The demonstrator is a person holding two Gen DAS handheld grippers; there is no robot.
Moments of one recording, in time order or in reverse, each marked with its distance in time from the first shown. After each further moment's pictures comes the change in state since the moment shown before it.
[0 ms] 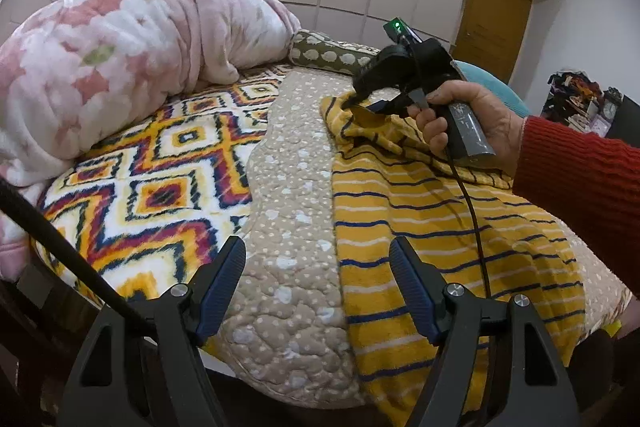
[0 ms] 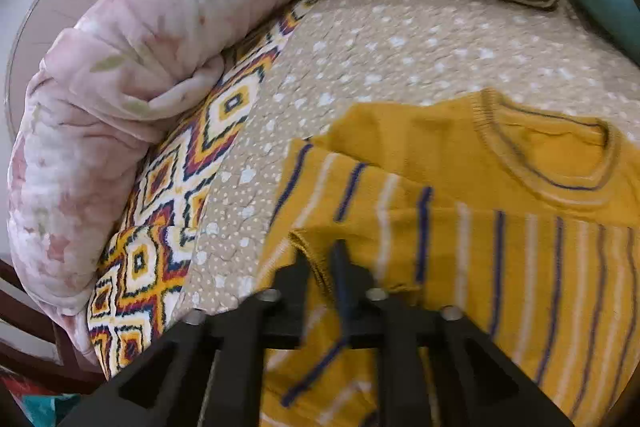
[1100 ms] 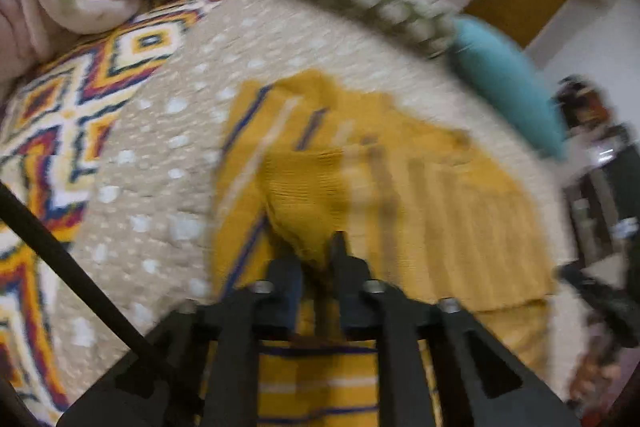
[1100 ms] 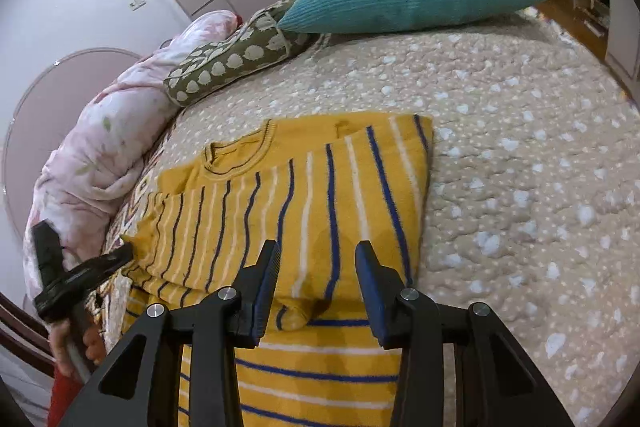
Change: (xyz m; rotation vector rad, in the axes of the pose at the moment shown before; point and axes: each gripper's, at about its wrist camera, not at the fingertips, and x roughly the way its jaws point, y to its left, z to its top) left arm 0.255 -0.054 0.144 -0.143 0.366 -0.083; right arm -0.208 -0.240 -0.131 0.246 -0.286 -0.098
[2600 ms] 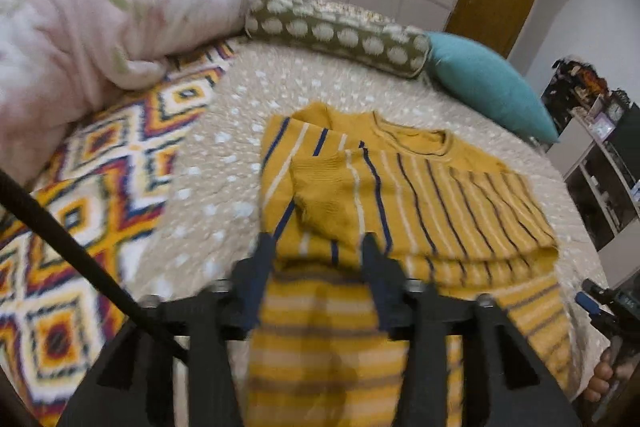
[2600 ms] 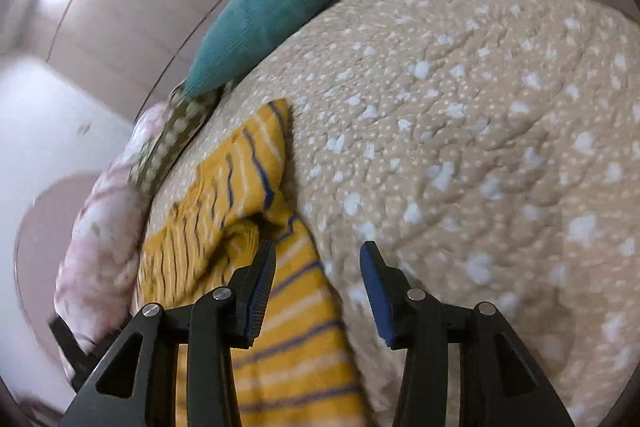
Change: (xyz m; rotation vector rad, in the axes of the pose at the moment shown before) left arm -0.096 -0.002 -0.057 0.136 -0.191 0.034; right arm -0.063 -0.075 -0.093 0.395 -0.169 -0.034
